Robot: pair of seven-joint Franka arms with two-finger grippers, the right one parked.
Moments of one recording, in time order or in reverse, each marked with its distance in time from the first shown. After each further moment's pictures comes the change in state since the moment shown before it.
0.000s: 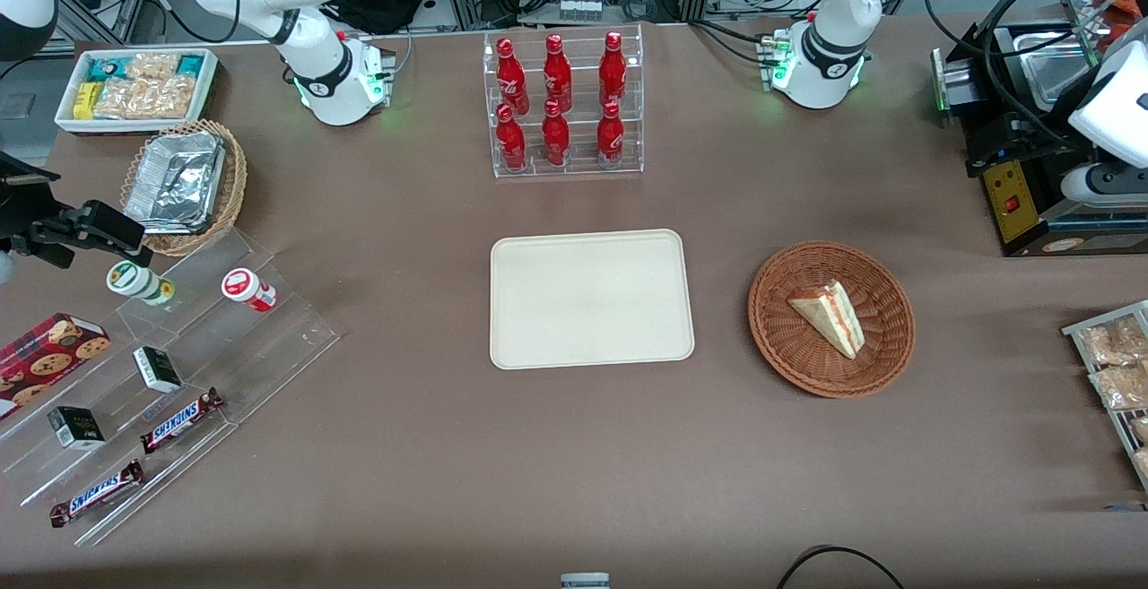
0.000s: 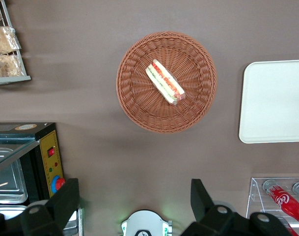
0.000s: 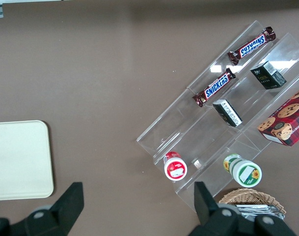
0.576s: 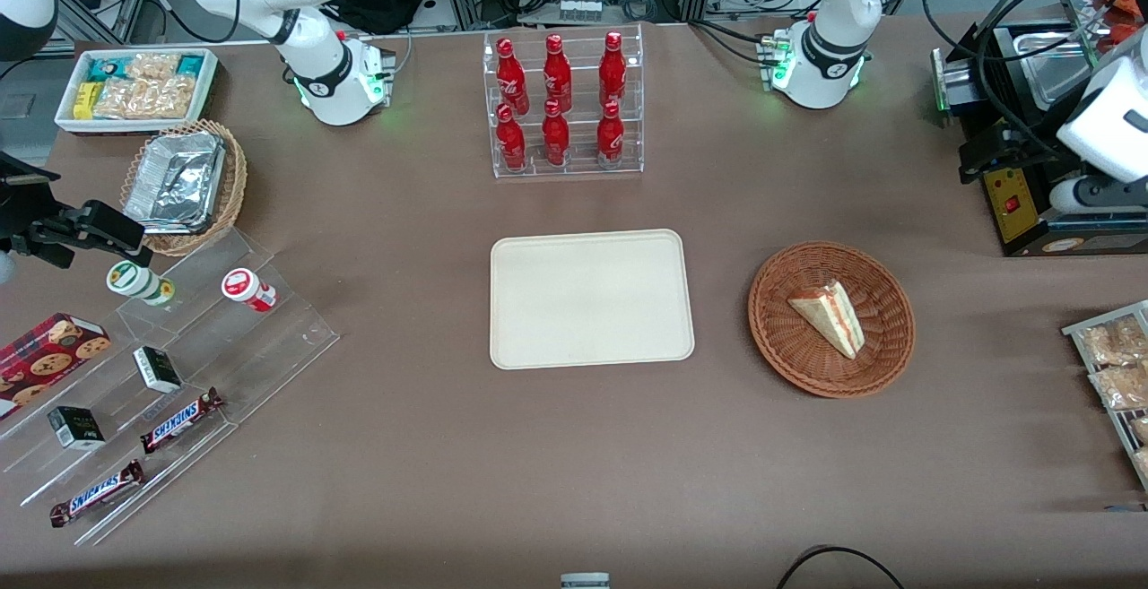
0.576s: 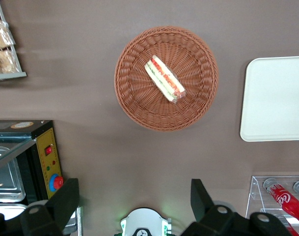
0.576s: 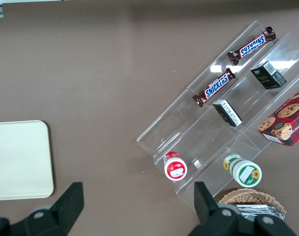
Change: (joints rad) arm -0.001 0.031 -0.004 -0.011 0.000 0.000 -0.012
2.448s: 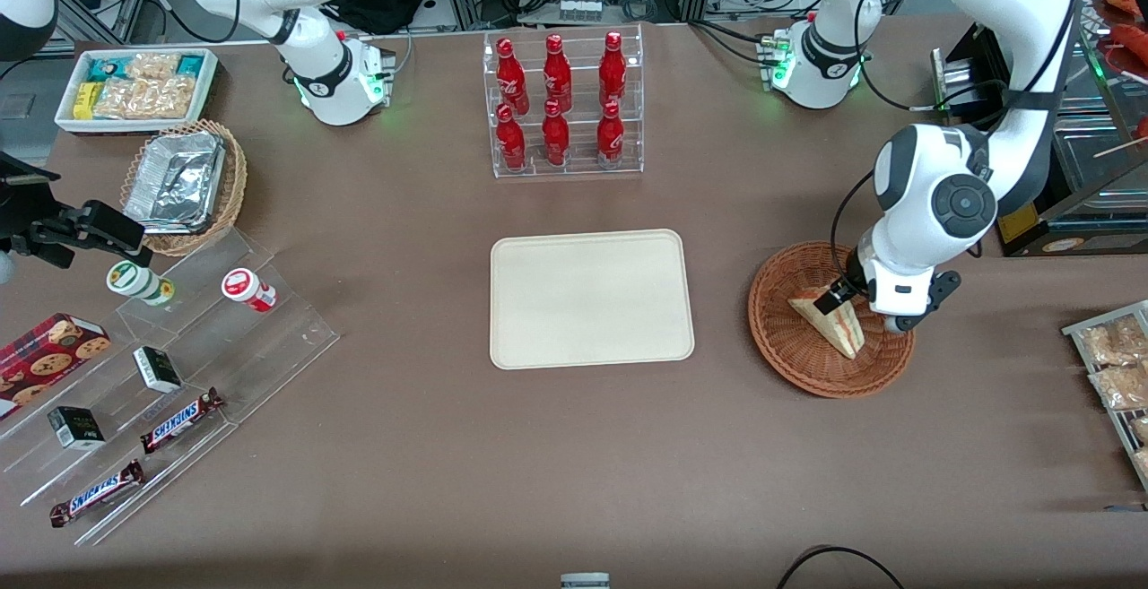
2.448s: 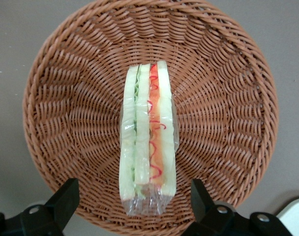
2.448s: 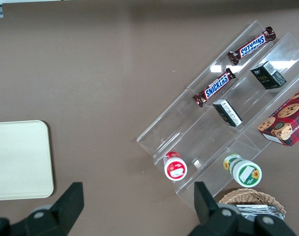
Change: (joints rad) arm -0.005 0.154 -0.076 -0.729 0.001 0.976 -0.773
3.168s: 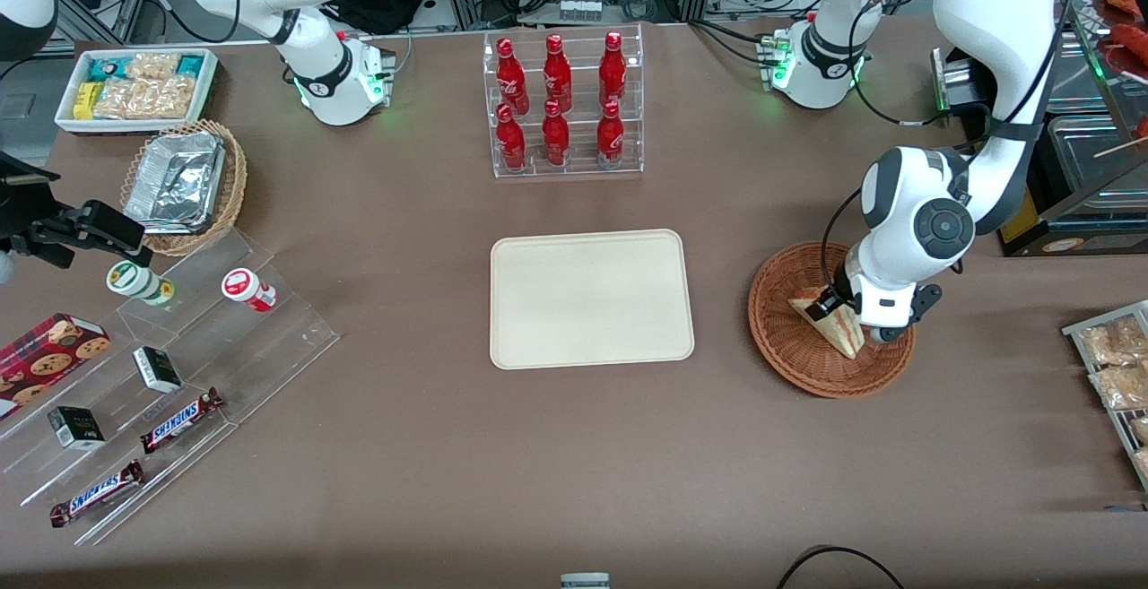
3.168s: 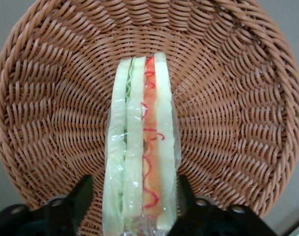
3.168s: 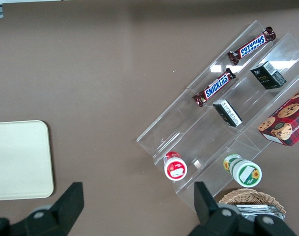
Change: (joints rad) arm 0.000 0.073 0.000 0.006 0.000 0.056 0.000
